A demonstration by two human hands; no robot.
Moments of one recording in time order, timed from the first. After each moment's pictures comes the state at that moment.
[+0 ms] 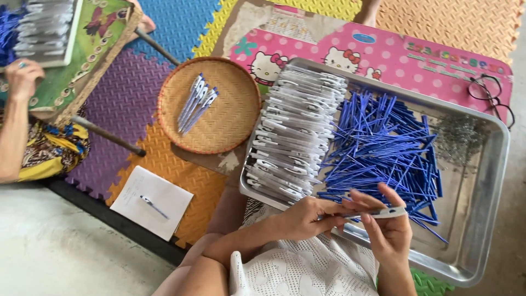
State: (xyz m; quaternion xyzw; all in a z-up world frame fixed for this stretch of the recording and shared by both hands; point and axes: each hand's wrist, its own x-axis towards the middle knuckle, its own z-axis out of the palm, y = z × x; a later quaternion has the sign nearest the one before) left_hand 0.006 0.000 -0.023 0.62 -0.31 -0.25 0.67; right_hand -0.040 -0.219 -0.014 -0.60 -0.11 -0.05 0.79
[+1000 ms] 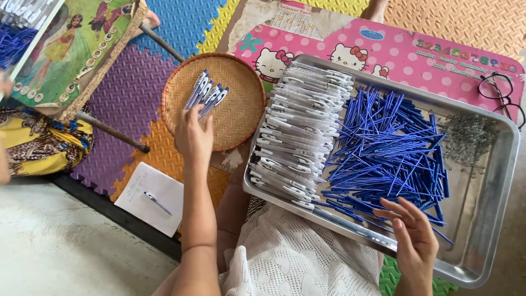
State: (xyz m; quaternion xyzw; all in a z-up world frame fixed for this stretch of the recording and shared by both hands) left_hand 0.124 0.222 -0.068 0.95 0.13 0.26 0.14; right_hand -0.063 -0.257 -0.027 -0.73 0.01 -0.08 0.68
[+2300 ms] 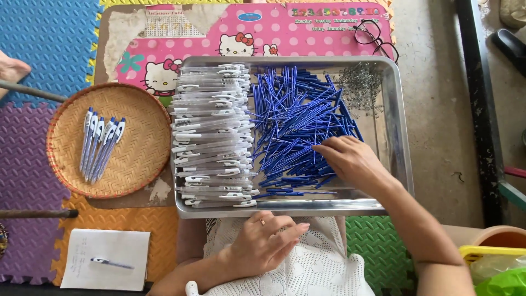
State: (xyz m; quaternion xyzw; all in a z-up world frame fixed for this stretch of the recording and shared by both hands) left_hand -0.035 -0.003 -0.004 0.72 -0.51 0.09 0.46; right_hand 0.022 -0.324 -0.003 -0.94 -0.26 -0.06 0.19
